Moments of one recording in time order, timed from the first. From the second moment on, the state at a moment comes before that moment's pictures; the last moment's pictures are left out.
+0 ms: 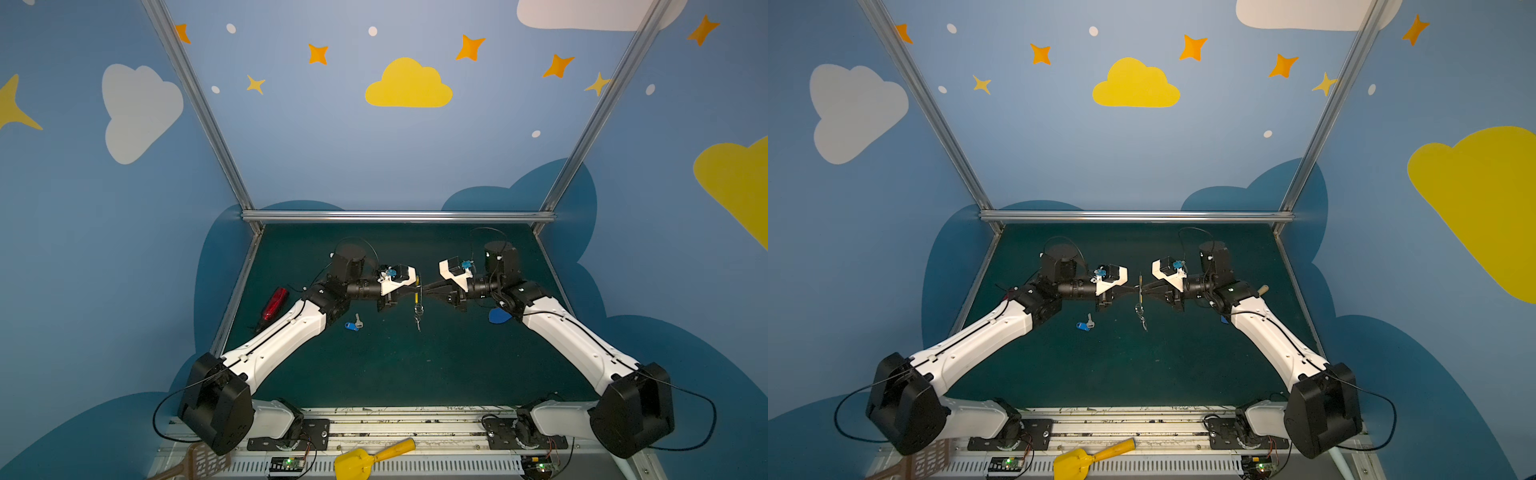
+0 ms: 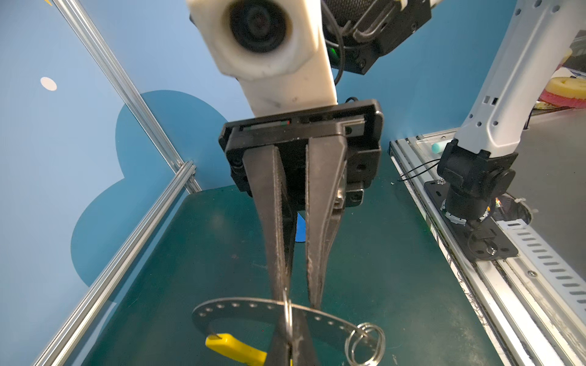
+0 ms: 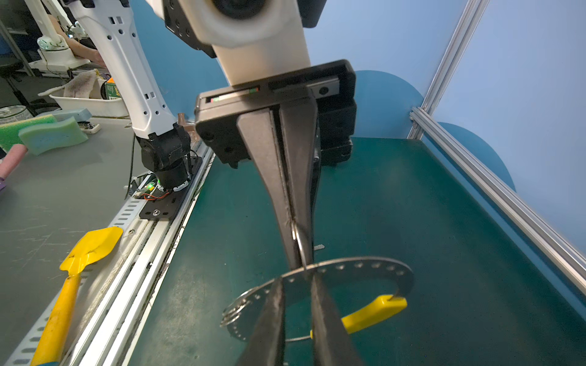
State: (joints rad) left arm -0.56 1.37 1.05 -0.03 0.82 0.54; right arm 0.45 1.32 1.03 -0.21 -1.10 -0.55
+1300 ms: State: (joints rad) left arm -0.57 1.37 1.04 -0.04 0.75 0.56; right arm 0.44 1.35 1.05 -0.24 -1.09 -0.59
